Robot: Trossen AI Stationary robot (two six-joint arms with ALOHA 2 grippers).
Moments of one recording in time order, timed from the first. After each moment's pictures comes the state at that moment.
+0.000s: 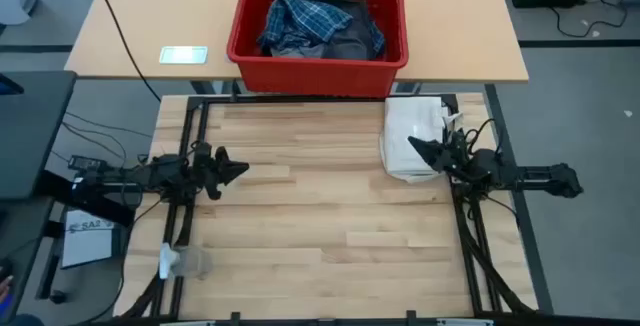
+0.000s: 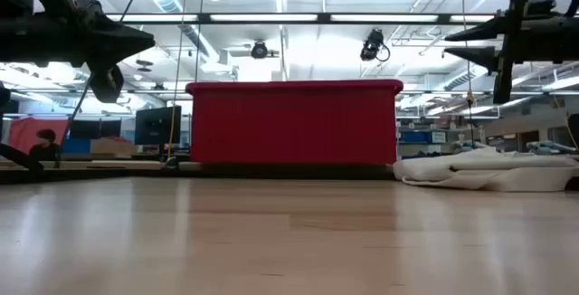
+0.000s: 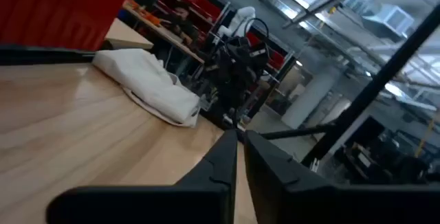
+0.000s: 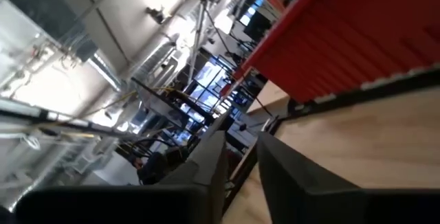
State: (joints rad) left arm -0.01 0.01 0.01 0.12 -0.17 -0.62; right arm -0.04 0.07 0.01 0.26 0.49 0.87
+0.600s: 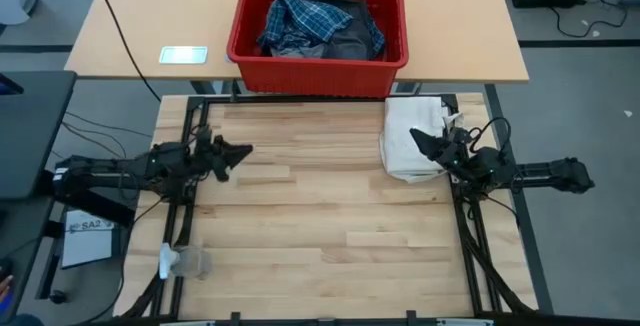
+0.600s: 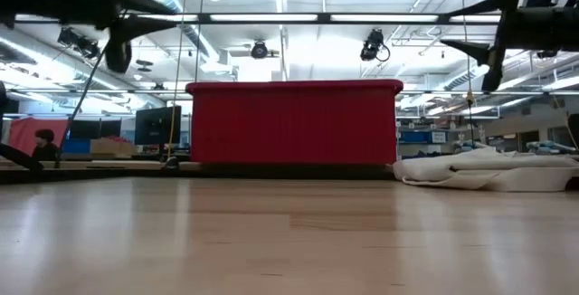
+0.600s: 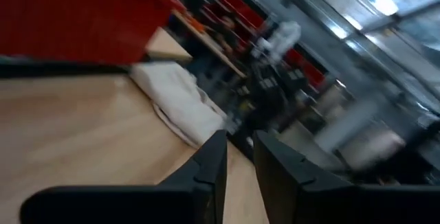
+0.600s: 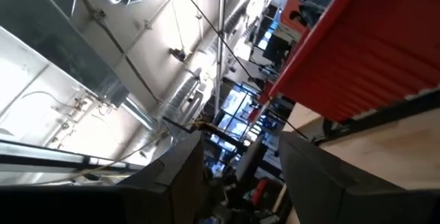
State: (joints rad) left arm 0.04 0.40 0.32 0.11 -0.32 -0.72; right arm -0.04 0.25 0.01 0.59 0.53 0.93
